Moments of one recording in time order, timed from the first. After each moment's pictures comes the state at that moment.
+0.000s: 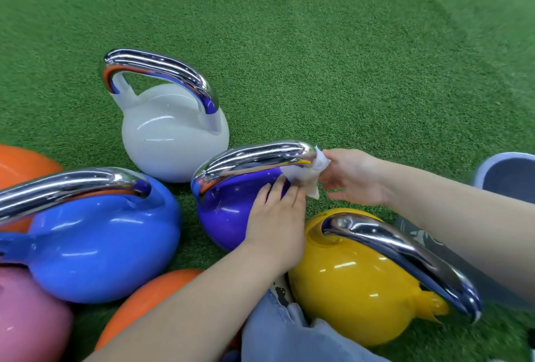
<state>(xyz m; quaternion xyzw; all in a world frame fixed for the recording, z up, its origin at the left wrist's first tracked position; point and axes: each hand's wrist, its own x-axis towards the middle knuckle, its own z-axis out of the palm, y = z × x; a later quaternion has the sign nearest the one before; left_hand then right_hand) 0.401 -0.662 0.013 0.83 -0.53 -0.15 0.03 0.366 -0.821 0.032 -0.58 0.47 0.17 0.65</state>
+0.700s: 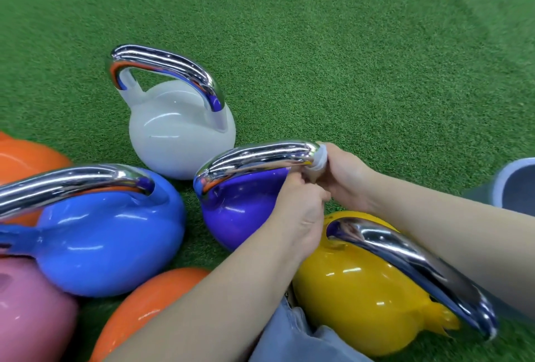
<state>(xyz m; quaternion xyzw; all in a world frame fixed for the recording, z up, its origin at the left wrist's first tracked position) 0.392 -0.705 0.043 0.51 0.03 -0.46 0.73 0.383 -0.801 0.021 -0.51 0.41 0.01 0.75</state>
